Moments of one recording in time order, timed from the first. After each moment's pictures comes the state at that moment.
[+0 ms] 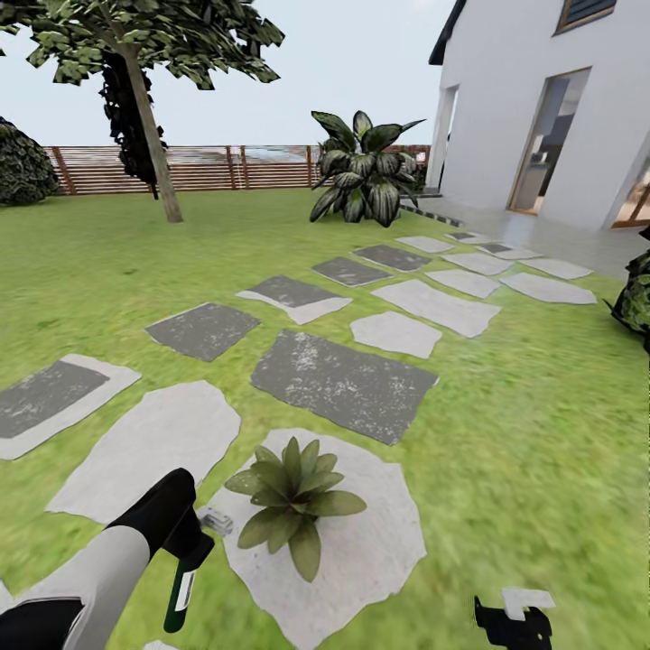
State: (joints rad) left arm -0.78 0.08 0.02 -0.43 -0.90 0.93 -0.86; right arm -0.48 -0.15 0.09 -0.03 -0.10 -0.41 -0.14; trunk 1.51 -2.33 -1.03
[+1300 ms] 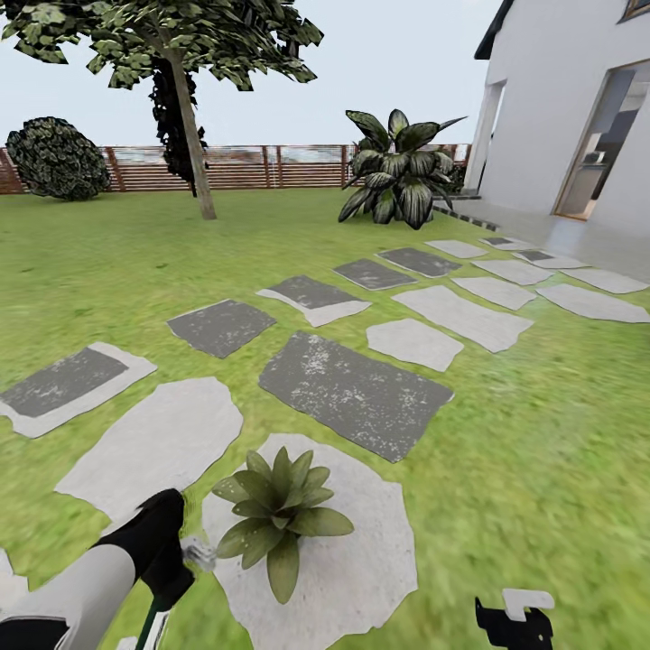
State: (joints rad) left arm -0.73 0.12 -0.06 -0.40 -1.01 0.93 -1.01; right arm -0.48 -0.15 0.09 -0.03 -0.10 -0.41 -0.14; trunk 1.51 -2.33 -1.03
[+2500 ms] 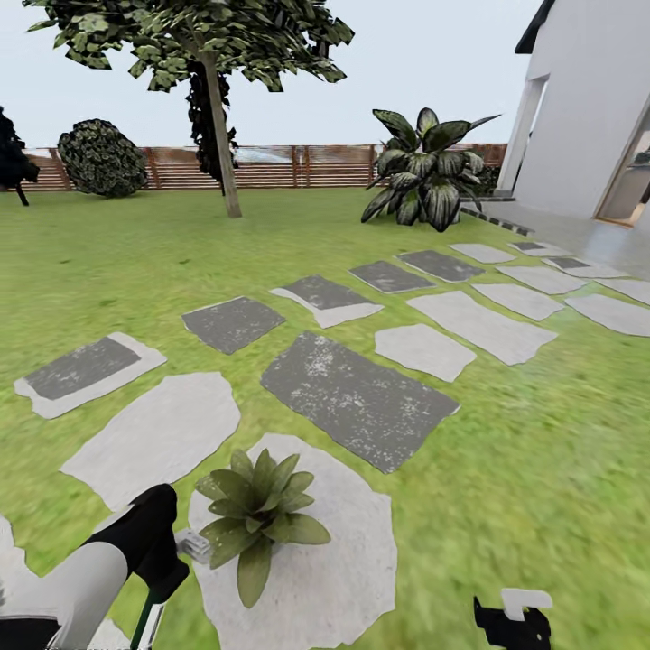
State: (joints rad) left arm -0.74 0.15 -0.05 -0.43 -0.99 0.93 -1.01; right arm -0.48 -0.15 0.09 -0.03 -0.10 -0.41 -0.14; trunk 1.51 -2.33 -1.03
